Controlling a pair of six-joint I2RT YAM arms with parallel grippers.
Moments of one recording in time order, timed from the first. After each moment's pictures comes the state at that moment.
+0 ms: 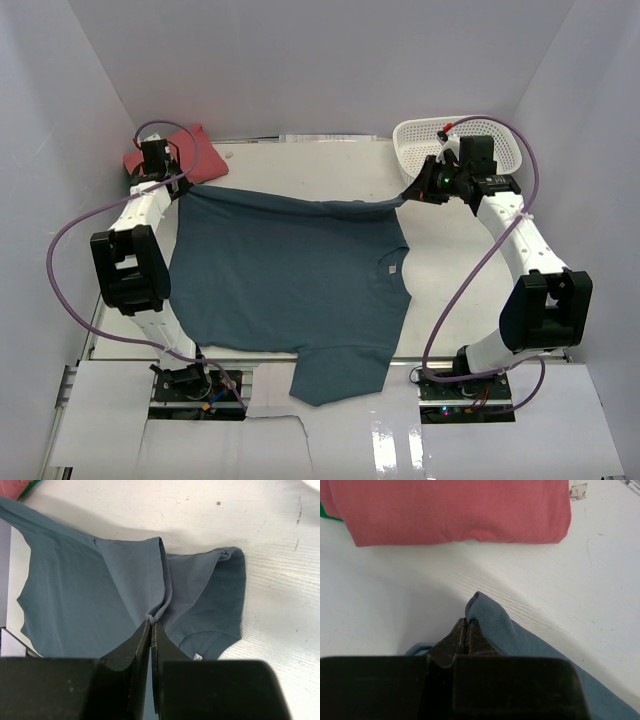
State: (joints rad) left arm 0.16 1.83 1.41 -0.30 -0.10 -0.34; right arm 0.11 1.51 1.31 -0.50 -0.51 0.29
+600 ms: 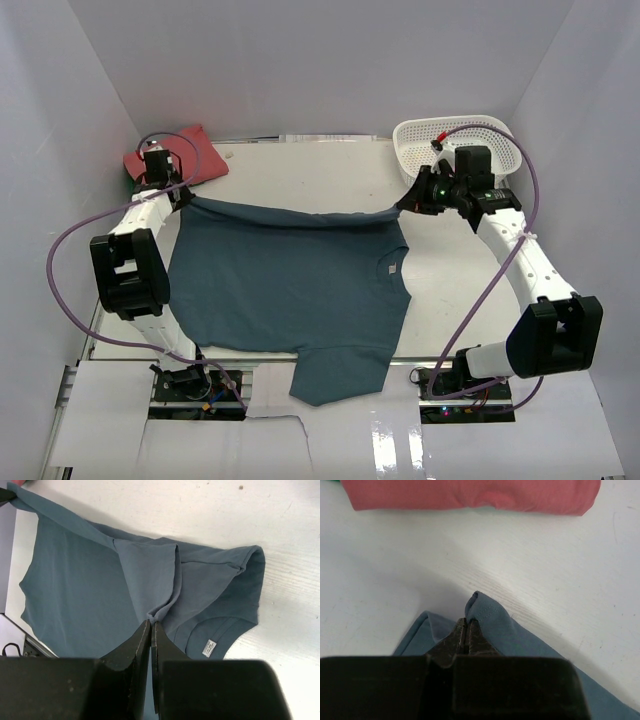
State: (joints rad) left arm 0.16 1.79 1.32 -0.28 -0.10 -0.35; right arm 0.17 1.38 1.22 -0.50 -0.49 0.29
